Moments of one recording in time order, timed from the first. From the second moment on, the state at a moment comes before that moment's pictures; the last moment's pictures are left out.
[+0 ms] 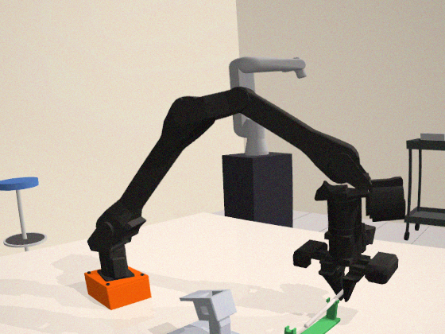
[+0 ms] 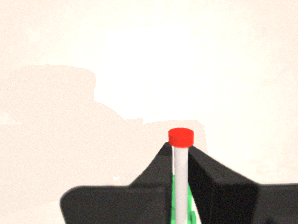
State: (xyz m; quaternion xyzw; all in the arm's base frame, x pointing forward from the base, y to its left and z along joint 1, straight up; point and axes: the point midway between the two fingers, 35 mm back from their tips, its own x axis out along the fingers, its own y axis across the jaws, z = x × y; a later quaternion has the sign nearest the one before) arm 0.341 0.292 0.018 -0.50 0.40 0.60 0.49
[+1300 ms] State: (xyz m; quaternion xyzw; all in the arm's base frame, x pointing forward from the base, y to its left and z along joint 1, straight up) arm 0.332 0.285 0.088 -0.49 0.41 0.60 0.48
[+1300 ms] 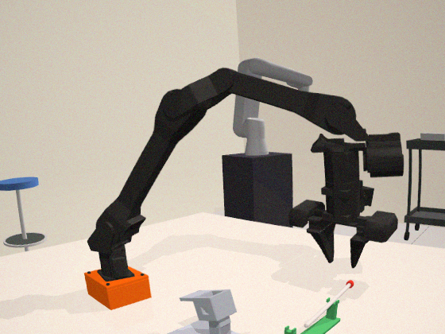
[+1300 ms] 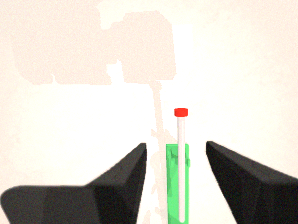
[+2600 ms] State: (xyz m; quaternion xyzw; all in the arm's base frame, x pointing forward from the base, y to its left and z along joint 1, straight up) arm 0.357 0.228 0.068 -0.52 0.40 0.58 0.49
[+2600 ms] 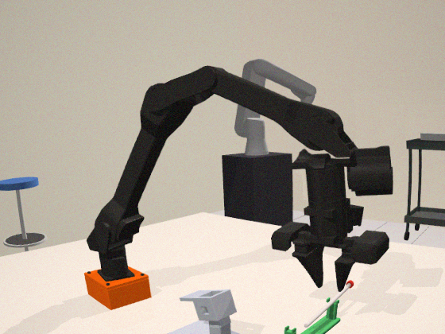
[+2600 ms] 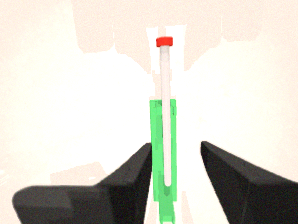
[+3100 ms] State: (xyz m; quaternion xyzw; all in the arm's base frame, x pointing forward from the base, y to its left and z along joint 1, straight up) arm 0.358 0.229 0.042 -0.52 0.40 0.58 0.48
